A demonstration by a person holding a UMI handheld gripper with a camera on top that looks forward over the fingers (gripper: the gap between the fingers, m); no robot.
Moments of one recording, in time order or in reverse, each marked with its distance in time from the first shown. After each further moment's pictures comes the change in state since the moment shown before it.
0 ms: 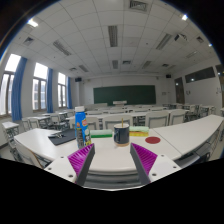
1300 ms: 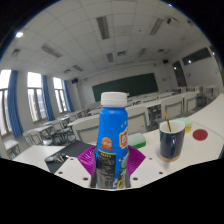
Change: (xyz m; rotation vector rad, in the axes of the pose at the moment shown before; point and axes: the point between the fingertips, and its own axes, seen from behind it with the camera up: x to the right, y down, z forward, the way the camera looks) arm -0.126 0.011 0.237 -0.047 -0.025 0.180
